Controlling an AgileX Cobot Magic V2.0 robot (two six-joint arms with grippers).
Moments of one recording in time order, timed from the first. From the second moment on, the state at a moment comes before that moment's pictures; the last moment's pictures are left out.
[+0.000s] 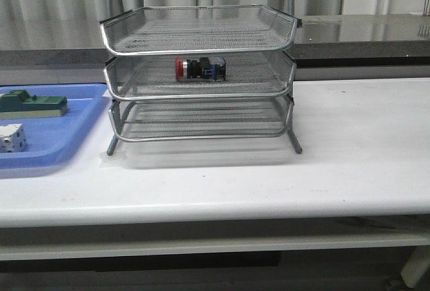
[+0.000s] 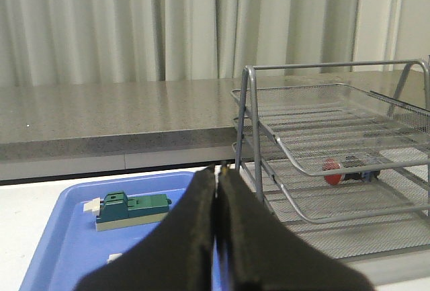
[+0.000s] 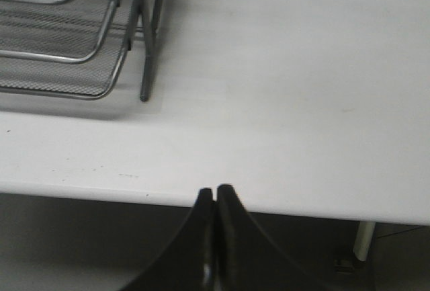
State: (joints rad) left arm -0.17 0.20 -0.21 -0.33 0.01 0.31; right arm 0.40 0.95 -0.83 -0.43 0.68 0.52
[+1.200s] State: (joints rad) left arm -0.17 0.20 -0.21 -0.33 0.01 0.31; right arm 0.40 0.57 -0.74 -0.46 0.81 0.57
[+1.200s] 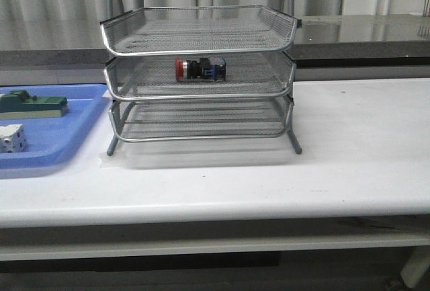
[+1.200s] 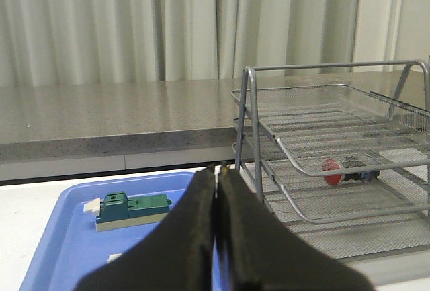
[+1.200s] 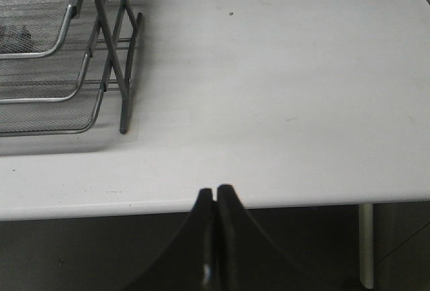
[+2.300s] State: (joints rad) left arm -0.17 0.20 -0.21 -0.33 0.01 0.31; right arm 0.03 0.08 -0.16 0.04 0.25 0.02
